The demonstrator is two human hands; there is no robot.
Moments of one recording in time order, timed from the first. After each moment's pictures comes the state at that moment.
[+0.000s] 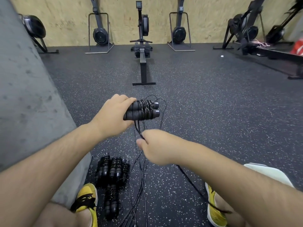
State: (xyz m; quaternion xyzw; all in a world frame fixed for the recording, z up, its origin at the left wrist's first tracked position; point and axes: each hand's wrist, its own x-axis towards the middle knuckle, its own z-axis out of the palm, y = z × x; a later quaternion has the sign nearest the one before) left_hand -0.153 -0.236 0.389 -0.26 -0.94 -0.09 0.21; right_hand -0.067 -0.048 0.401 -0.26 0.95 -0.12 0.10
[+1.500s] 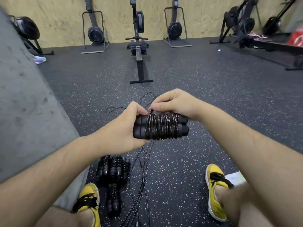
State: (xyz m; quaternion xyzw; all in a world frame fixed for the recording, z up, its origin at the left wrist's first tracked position) left_hand -0.089 -0.201 0.399 -0.30 -0.89 -0.34 0.02; right_hand -0.142 0.027 0.427 -0.22 0.81 -0.53 0.13
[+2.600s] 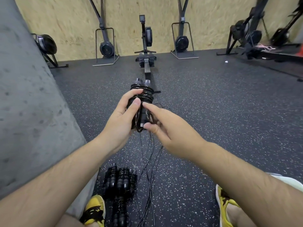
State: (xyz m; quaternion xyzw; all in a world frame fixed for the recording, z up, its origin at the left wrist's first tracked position) left_hand -0.106 -0.191 0.429 -0.14 -0.64 -0.75 0.04; right_hand -0.096 -0.018 0.414 -0.35 0.85 -0.34 -0.19
